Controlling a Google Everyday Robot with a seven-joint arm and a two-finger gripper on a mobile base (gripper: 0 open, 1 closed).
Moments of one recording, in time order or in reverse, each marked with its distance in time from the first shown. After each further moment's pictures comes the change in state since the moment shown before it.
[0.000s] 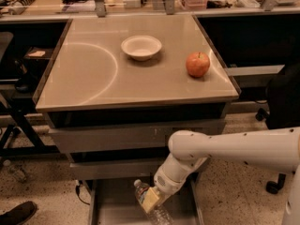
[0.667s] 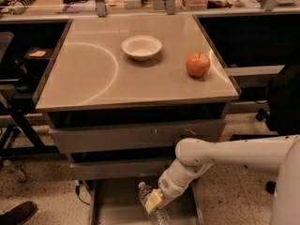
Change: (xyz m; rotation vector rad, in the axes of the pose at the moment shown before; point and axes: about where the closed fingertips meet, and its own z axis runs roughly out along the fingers) arm -0.001 -0.034 0.032 -0.068 -0.051 0.105
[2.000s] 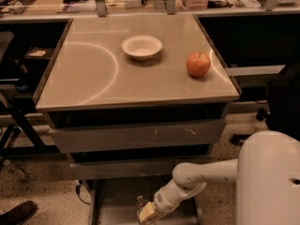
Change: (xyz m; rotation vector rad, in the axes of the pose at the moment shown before) arm -0.018 -0.061 0.129 -0.149 -0.053 0.204
